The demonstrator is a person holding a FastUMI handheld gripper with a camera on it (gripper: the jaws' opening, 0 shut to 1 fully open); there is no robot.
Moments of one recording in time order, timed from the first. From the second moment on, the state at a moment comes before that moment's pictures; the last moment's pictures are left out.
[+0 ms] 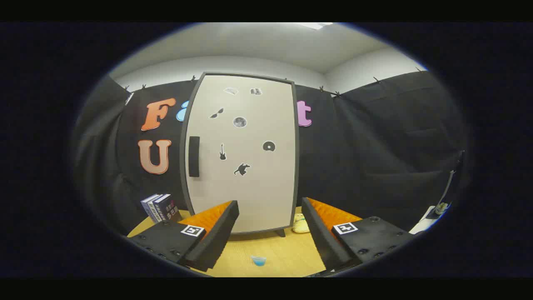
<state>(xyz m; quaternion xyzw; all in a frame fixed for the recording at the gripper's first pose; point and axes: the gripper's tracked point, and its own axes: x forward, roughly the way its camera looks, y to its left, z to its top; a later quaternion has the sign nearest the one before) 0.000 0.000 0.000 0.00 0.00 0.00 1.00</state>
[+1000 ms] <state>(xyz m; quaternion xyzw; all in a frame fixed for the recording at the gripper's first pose) -0.017 -0.002 0.012 0.02 0.00 -0.02 1.00</state>
